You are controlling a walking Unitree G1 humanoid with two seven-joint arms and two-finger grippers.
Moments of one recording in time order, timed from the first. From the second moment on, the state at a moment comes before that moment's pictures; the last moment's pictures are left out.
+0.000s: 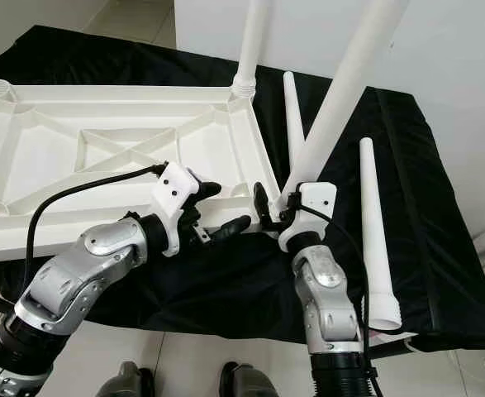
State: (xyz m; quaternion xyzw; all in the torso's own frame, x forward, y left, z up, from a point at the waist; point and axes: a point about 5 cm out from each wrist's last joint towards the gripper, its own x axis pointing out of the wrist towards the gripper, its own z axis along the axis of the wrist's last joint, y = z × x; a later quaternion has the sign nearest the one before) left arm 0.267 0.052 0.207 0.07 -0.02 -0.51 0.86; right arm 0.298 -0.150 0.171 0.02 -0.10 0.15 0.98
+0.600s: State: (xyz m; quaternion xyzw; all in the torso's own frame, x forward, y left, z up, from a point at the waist) left arm 0.266 0.050 0.207 0.07 -0.02 -0.51 0.86; right arm 0.311 -0.165 0.168 -0.02 -0.09 0.25 0.96
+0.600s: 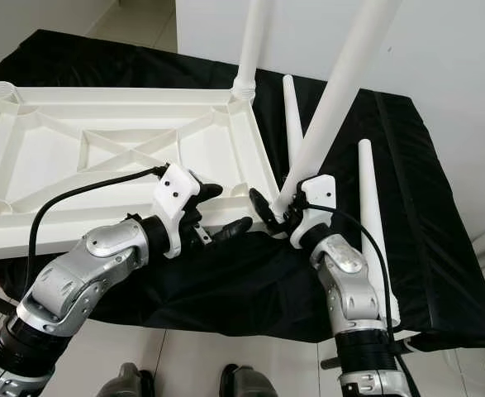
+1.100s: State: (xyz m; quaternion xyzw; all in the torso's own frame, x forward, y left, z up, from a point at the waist) left arm 0.266 0.050 0.208 0.07 -0.02 -0.51 0.86; right arm 0.311 -0.171 0.167 -0.02 -0.10 0.25 0.96
